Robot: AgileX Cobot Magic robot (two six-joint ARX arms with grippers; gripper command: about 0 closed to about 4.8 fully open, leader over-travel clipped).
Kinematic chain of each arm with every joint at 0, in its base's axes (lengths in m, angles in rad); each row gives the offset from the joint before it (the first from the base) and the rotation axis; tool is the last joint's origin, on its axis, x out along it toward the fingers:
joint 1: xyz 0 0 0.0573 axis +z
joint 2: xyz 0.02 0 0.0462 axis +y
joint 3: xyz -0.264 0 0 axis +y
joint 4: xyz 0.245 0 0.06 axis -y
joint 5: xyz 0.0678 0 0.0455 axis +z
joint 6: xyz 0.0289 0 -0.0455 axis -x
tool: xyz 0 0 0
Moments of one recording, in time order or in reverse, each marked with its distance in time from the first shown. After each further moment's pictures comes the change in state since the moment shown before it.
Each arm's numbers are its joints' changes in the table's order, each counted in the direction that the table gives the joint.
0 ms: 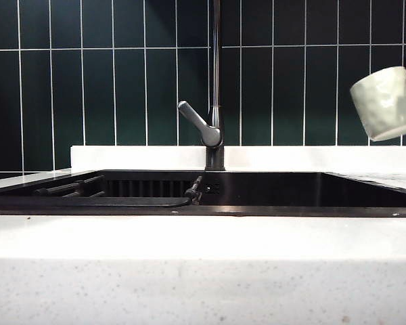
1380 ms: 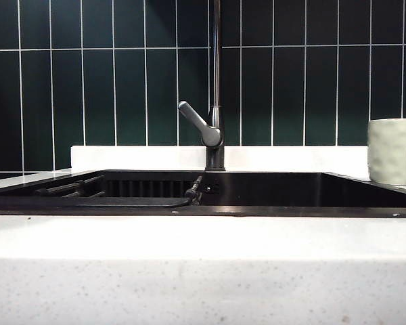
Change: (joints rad) left arm 0.000 0.000 0.000 -0.037 0.000 0.000; right arm -0.003 -0.039 0.194 -0.059 0.027 -0.029
